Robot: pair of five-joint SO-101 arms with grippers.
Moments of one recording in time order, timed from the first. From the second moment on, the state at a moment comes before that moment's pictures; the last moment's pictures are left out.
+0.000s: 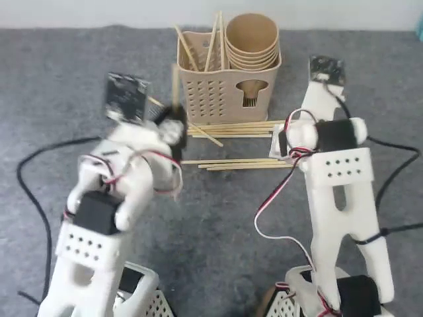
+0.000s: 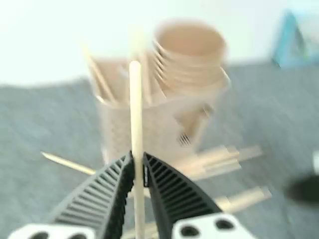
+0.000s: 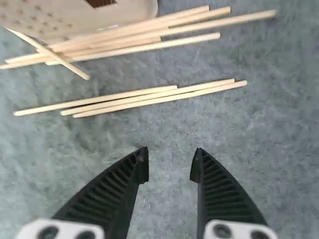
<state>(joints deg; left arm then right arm) 12.5 -51.9 36.2 55.2 10.9 -12.0 -22.2 13.2 86.4 -18.0</state>
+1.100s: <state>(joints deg) 6.9 0.0 -12.8 16.9 19.4 -20.1 -34.3 63.0 44.7 -7.9</state>
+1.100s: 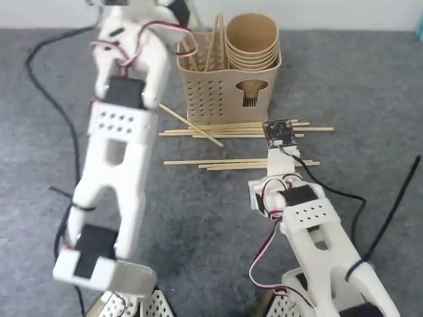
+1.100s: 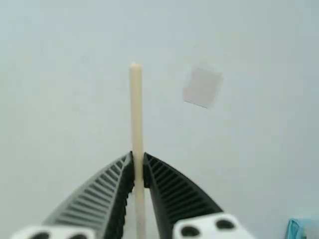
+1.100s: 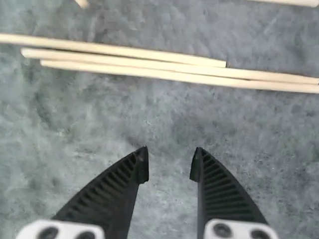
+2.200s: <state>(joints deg) -1.0 -7.5 -13.1 49.6 14.7 -20.1 -34.2 63.0 44.7 -5.1</state>
